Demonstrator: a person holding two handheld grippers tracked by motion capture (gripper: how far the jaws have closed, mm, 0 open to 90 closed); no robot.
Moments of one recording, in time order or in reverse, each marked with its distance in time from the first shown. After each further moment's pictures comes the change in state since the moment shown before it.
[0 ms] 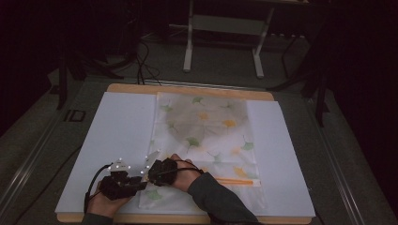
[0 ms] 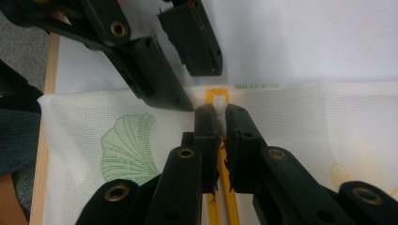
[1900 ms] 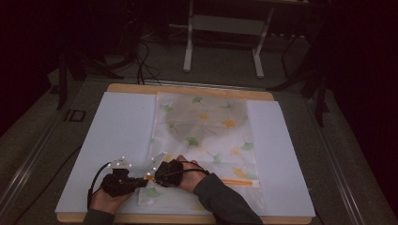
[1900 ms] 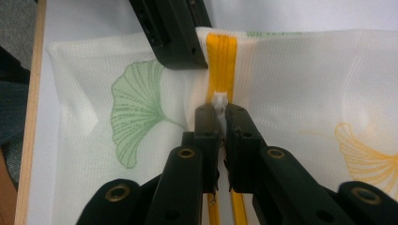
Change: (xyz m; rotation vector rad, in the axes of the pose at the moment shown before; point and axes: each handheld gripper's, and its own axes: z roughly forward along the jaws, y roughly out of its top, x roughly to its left) left arm 0.008 0.003 0.005 -0.013 -0.098 0.015; right arm -0.002 -0.019 0.000 0.029 -0.005 -0.006
